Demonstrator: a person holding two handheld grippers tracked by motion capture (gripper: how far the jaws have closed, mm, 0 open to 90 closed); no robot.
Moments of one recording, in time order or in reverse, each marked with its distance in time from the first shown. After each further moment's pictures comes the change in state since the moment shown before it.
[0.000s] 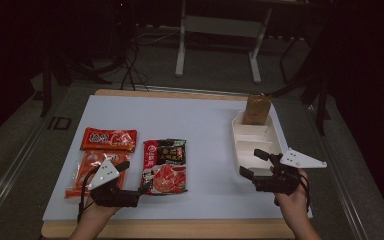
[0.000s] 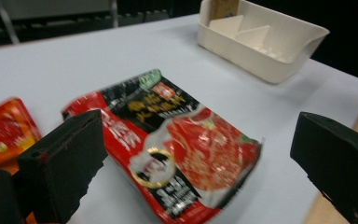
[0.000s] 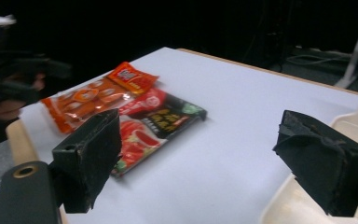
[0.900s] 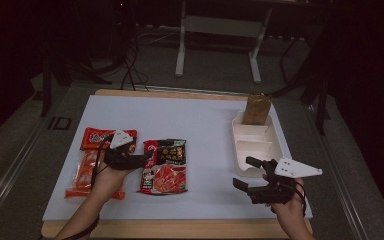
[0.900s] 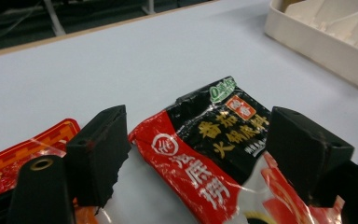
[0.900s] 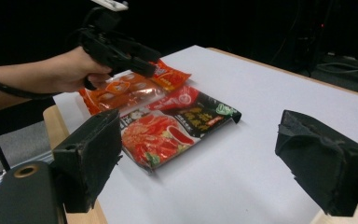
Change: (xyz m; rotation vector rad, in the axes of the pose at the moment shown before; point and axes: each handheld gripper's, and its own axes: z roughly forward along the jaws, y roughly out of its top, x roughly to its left) left arm 0.056 0.032 0.070 0.135 0.130 -0.012; right arm 0.024 0.000 0.002 0.007 0.100 -0.053
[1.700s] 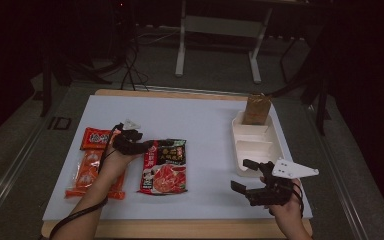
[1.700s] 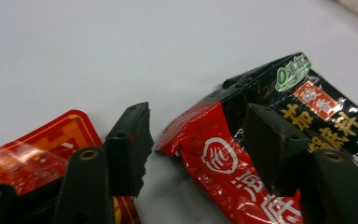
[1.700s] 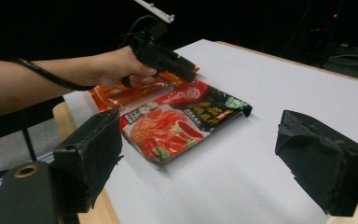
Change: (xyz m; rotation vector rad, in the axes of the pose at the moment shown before) left arm 0.038 0.000 0.063 0.169 -0.007 -0.047; right arm 0.001 -0.005 0.004 0.025 0.034 0.028
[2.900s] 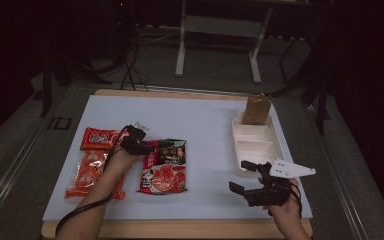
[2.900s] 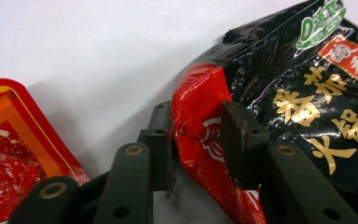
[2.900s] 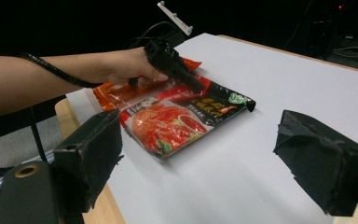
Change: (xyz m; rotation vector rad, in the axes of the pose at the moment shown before) left arm -0.006 0.003 0.028 0.192 -0.008 0.014; right arm 0.000 -0.002 0.003 0.022 0.004 0.013
